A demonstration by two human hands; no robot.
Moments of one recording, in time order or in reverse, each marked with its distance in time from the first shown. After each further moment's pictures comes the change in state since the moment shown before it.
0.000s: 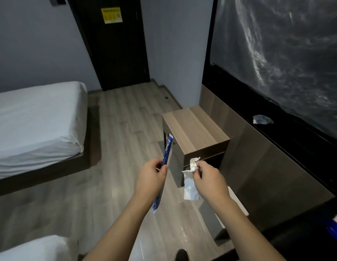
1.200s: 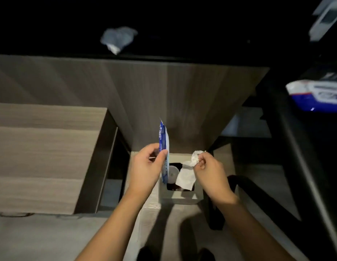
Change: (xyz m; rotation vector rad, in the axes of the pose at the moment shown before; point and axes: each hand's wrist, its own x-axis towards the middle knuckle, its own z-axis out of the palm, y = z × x) left_hand 0.241 -0.052 0.471 -0.226 -1.021 0.528; right_hand 0.152 0.342 0.174 0.269 0.682 1.099
